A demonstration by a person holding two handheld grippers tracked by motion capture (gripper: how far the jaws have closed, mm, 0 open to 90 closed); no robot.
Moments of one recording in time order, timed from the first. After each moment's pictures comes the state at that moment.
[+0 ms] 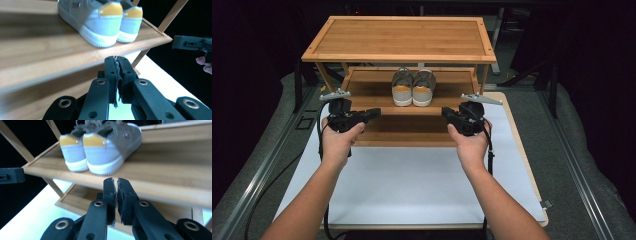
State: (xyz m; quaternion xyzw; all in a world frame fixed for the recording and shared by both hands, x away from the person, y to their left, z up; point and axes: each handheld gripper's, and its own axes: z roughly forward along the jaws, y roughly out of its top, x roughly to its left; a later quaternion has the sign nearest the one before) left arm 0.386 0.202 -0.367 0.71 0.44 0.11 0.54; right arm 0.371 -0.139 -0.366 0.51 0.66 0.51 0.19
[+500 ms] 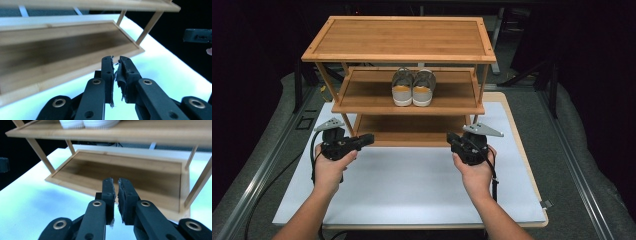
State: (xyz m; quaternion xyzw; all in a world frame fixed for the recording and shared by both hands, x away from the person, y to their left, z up) left arm 0.340 0.225 -0.425 0.73 0.44 0.10 0.52; right arm 0.325 -0.148 -0.416 0.50 0.69 0.48 0.22
